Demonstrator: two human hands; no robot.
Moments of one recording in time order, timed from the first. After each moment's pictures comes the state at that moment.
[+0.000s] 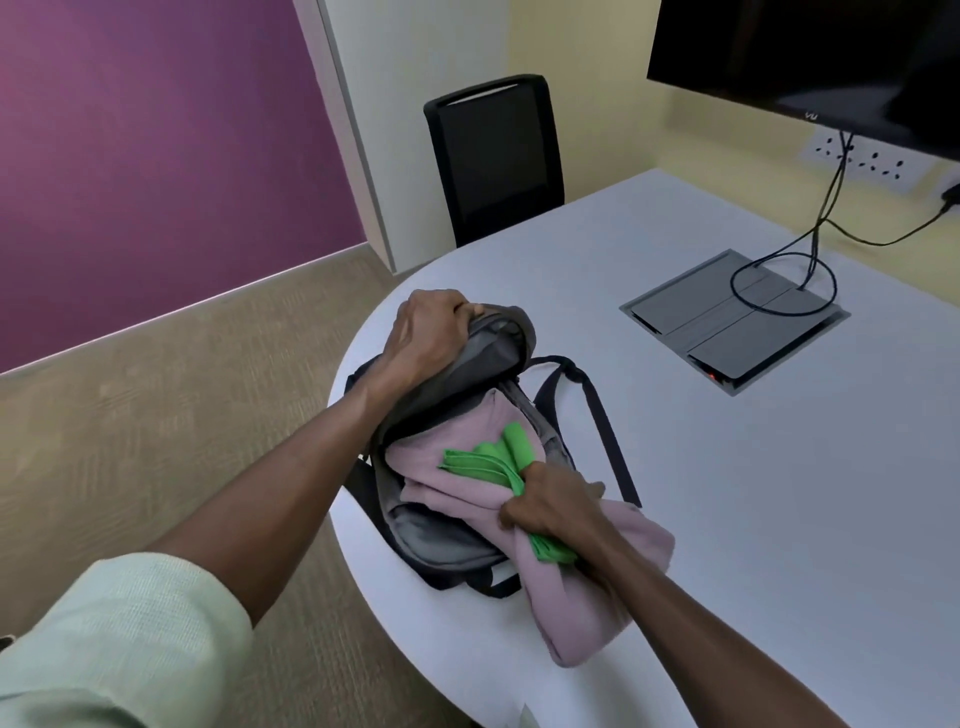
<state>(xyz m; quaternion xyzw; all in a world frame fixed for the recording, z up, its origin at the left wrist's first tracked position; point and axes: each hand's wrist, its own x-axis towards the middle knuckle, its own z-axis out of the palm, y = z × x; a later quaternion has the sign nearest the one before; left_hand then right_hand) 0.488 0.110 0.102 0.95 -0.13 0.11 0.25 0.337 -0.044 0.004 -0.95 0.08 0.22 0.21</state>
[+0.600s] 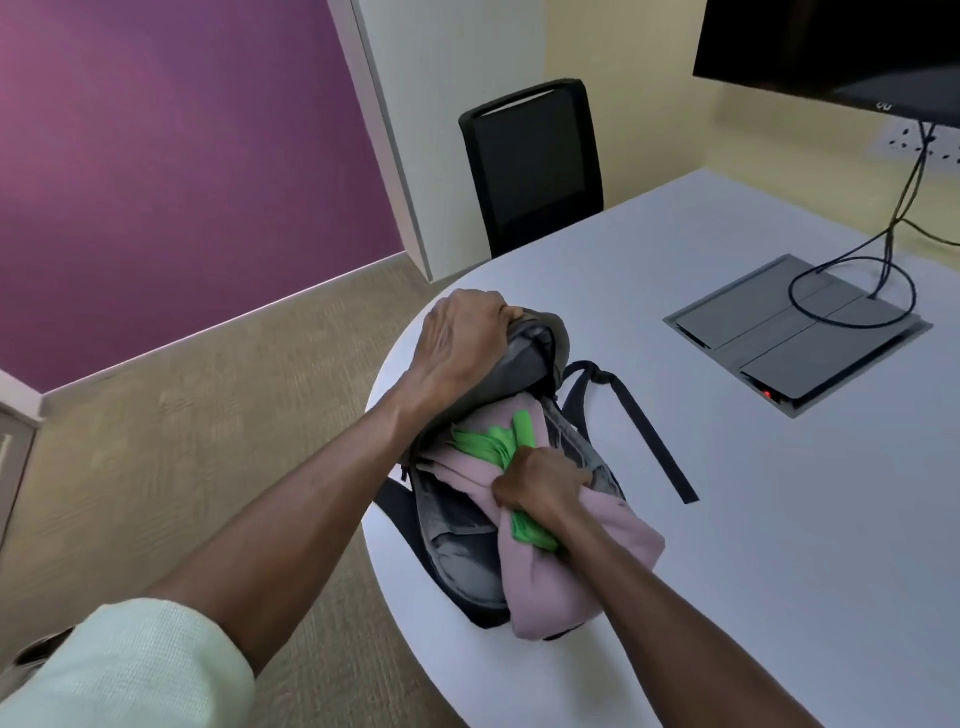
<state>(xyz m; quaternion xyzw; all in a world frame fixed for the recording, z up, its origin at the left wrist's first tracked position) 0.485 0.096 0.139 0.96 -0.18 0.18 0.12 0.405 0.005 0.010 -0.95 0.12 0.24 0.19</state>
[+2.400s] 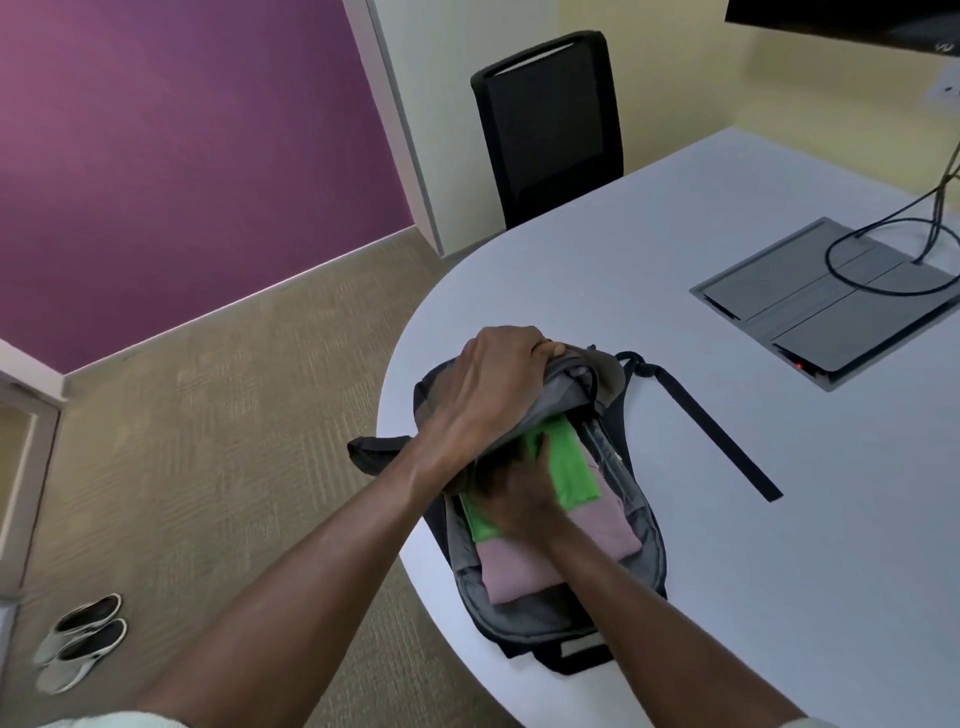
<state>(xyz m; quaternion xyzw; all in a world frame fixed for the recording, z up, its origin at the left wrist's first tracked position) 0.431 0.105 0.106 0.95 -0.18 0.08 0.25 0.392 0.053 -0.090 -0.97 -0.18 0.06 0.14</state>
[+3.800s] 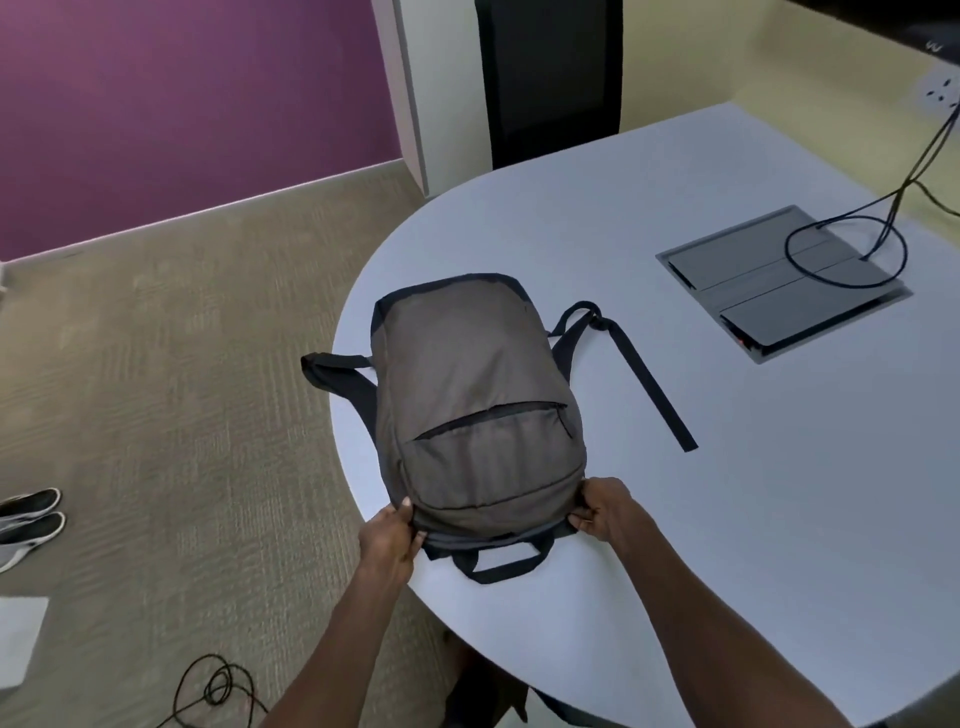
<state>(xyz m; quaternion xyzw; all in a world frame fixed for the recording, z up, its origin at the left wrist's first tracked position) 0.245 0.139 -0.109 0.48 0.53 -0.08 0.69 0.304 -0.120 -0.116 -0.60 0.48 0.26 0.58</state>
